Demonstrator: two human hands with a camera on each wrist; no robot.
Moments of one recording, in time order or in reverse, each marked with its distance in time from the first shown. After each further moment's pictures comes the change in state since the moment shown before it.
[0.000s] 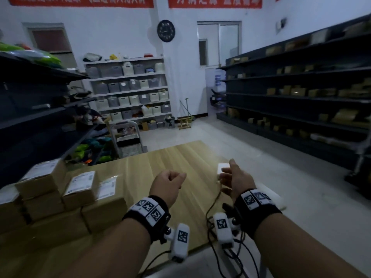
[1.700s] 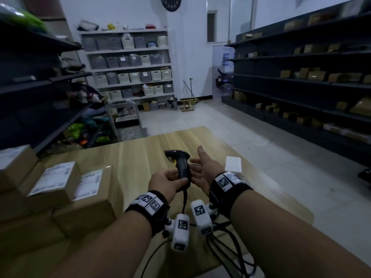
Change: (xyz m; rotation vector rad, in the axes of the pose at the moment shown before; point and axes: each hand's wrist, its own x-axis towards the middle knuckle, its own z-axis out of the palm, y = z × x) left_hand 0.121 -0.097 0.035 -0.138 0.020 -0.143; right_hand 0.099 0.041 0.127 0.086 -0.414 0.327
